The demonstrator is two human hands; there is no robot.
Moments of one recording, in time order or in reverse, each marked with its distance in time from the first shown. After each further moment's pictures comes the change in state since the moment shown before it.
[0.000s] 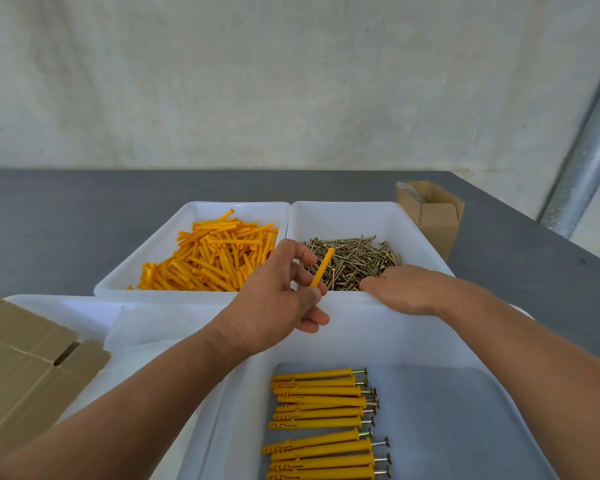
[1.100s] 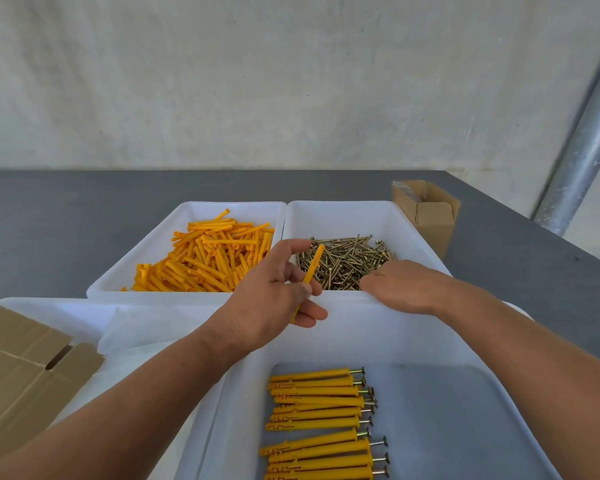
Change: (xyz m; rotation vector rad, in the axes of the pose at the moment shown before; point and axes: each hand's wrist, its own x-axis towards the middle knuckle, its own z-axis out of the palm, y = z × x) left_hand 0.001 0.000 -0.001 -0.082 0.012 -0.036; right_hand -0.014 -0.009 -0.004 0.025 0.038 -0.037
